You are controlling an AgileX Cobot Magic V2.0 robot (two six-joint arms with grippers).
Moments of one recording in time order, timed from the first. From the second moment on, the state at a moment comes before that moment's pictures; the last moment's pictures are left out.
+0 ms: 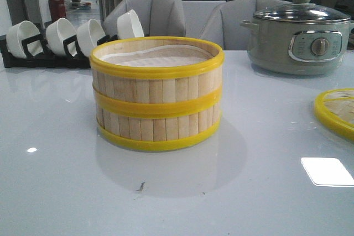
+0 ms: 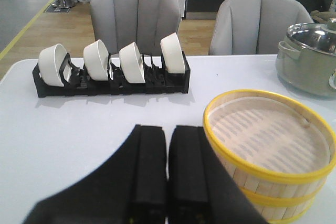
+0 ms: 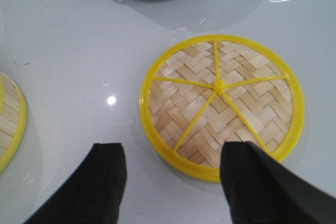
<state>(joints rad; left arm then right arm) -0.22 0.56 -0.69 -0.04 0.43 -0.04 -0.10 0.98 -0.77 0.06 0.48 0.13</state>
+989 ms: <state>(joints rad) -0.22 0.45 -0.51 -0.04 0.38 -0.05 -0.10 0.98 -0.77 0.06 0.49 0.13</state>
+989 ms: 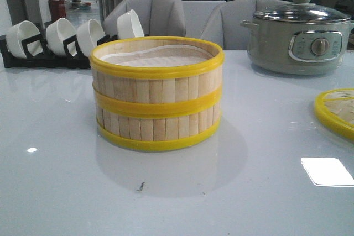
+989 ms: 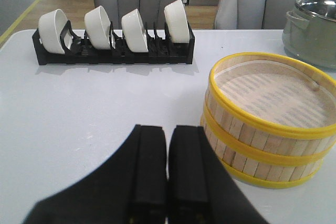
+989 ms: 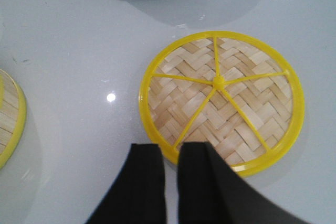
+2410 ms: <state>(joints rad) -0.22 0.45 -0.50 -0.04 0.38 -0.05 -0.10 1.15 -0.80 0.06 0.48 0.05</state>
